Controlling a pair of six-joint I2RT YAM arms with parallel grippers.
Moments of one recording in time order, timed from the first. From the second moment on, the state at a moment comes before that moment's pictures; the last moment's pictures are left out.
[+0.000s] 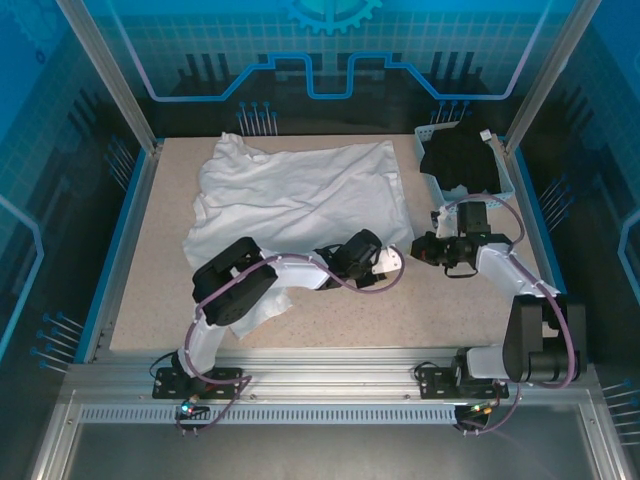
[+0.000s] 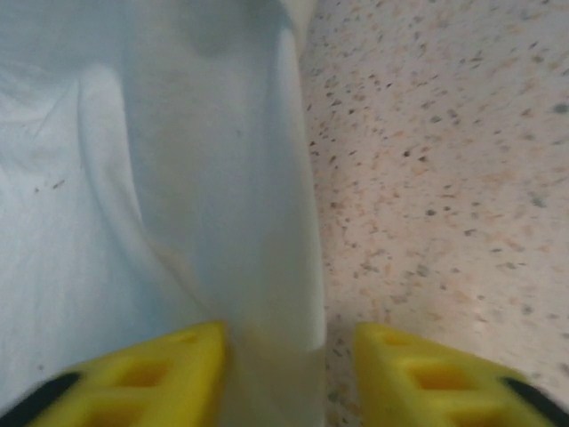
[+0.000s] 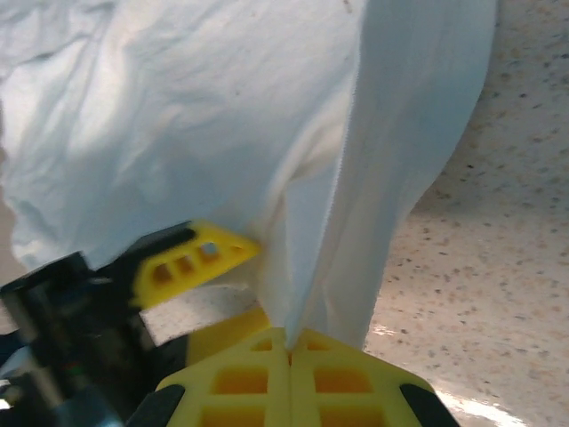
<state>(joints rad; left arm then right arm) -0.91 2.08 1.24 0.10 -0.04 0.48 -0.02 1.35 0.76 -0.48 -0.62 0.28</state>
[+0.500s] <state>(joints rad) -0.83 2.09 1.36 -0.09 0.16 0.31 -0.05 1.56 0.90 -0.42 -0.59 0.32</state>
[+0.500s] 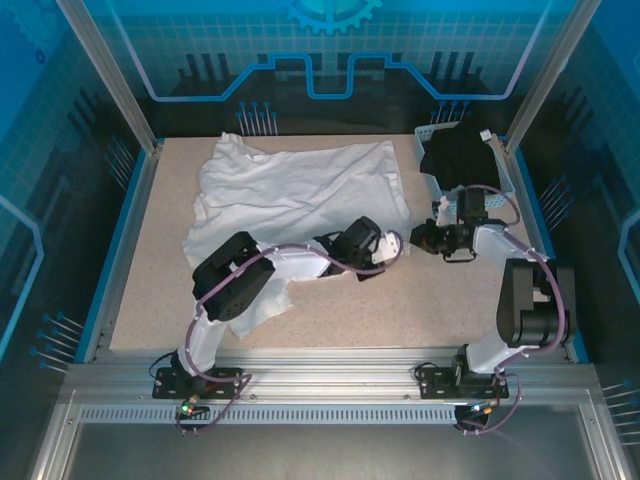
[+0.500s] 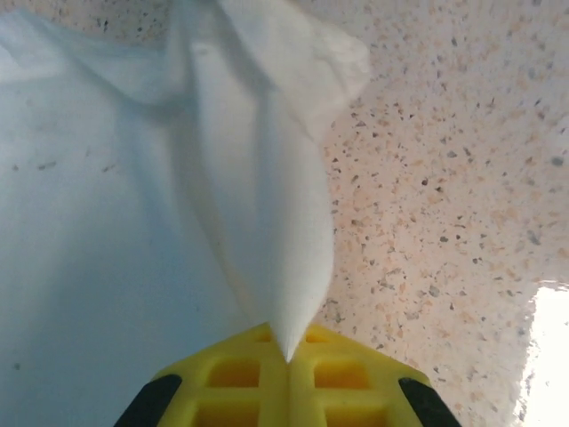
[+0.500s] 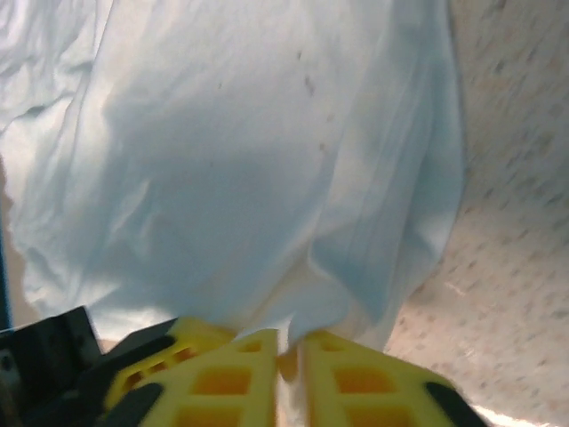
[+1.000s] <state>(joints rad) -0.70 2.11 1.44 -0.19 0.54 0.01 0.09 1.38 0.74 -0.38 -0.39 0.28</state>
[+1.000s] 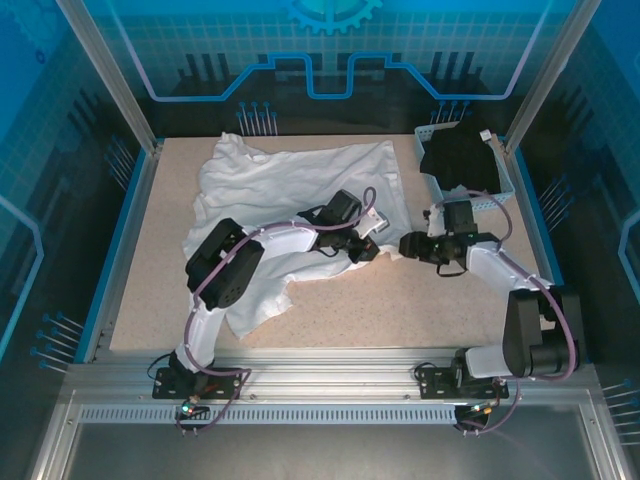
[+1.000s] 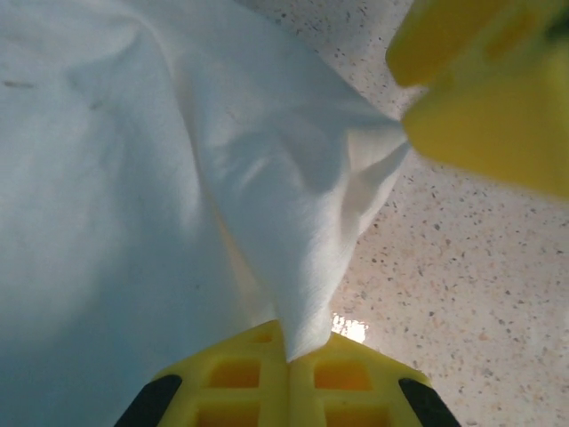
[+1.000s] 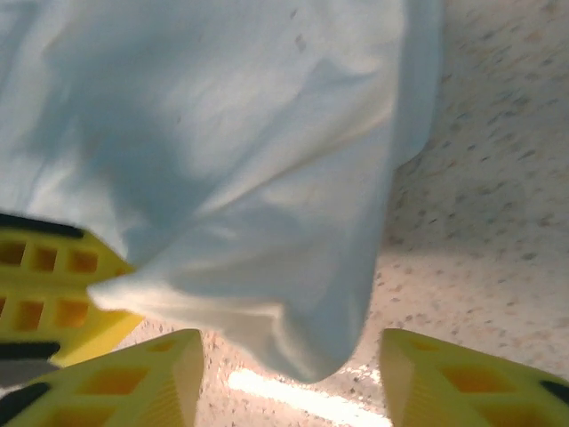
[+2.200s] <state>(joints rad) -0.64 2.12 1.44 -0.14 0.74 -0.16 0.08 1.52 0.90 -0.35 -0.38 0.29</state>
